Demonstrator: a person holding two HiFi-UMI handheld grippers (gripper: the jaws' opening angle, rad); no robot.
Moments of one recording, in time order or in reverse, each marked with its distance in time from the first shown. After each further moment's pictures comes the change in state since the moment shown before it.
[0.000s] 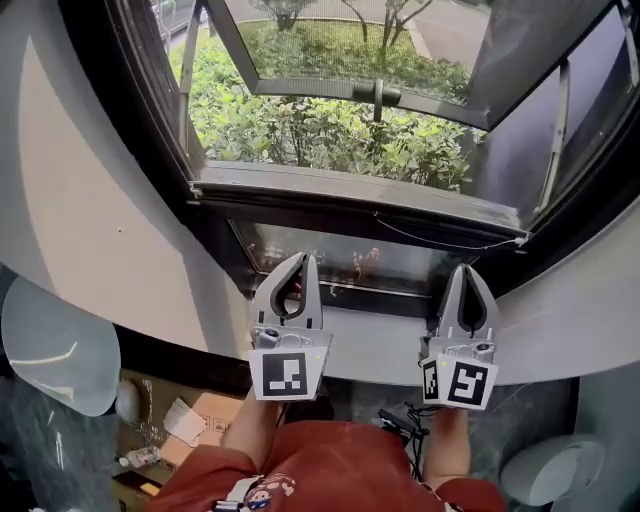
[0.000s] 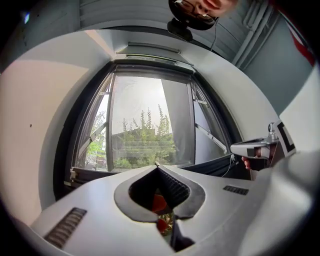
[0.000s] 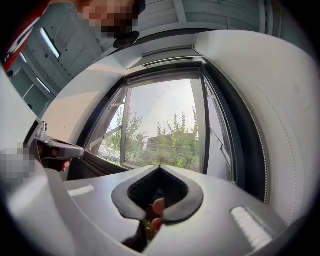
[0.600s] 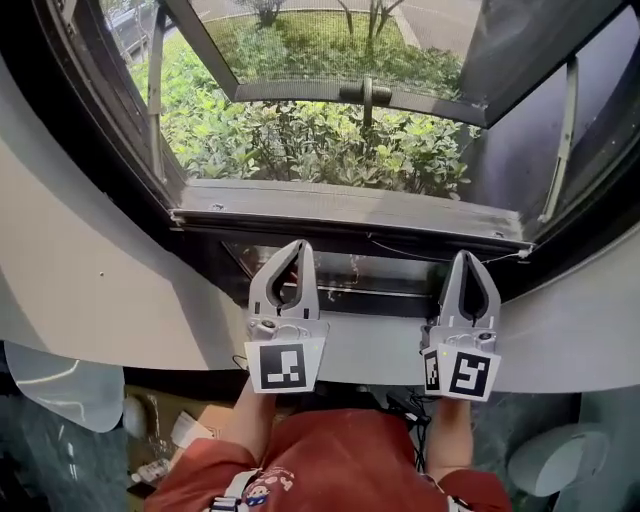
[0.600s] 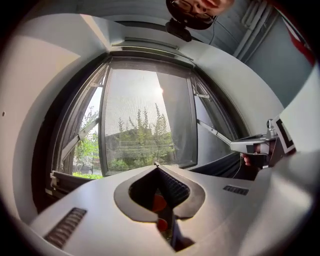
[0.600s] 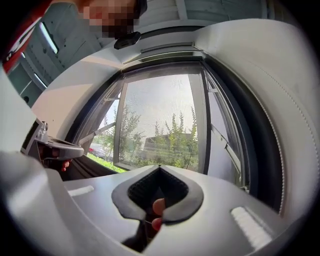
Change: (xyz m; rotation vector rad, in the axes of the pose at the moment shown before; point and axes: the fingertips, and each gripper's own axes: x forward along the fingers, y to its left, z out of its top) left arm 0.064 0.011 -0.003 0.038 -0.004 -0.040; right arm 0.054 -0.014 -0.009 -0.013 0.002 -0.030
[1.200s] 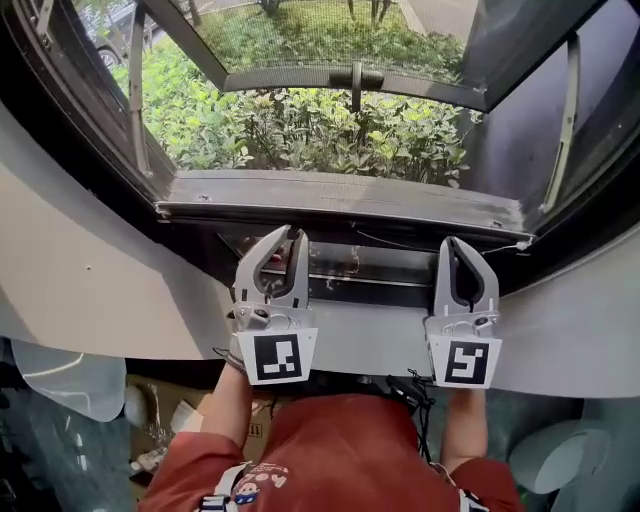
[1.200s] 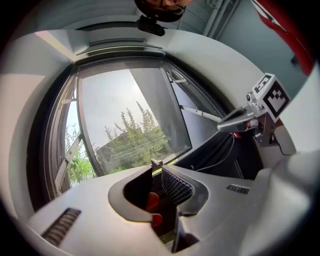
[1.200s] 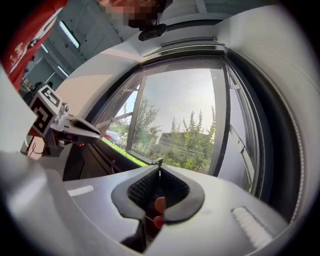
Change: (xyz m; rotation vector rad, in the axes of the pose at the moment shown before) left arm 0.011 -0.018 -0.008 0.322 0.052 -0.048; right arm 0.011 0.004 -0.017 -0.180 0.054 0.205
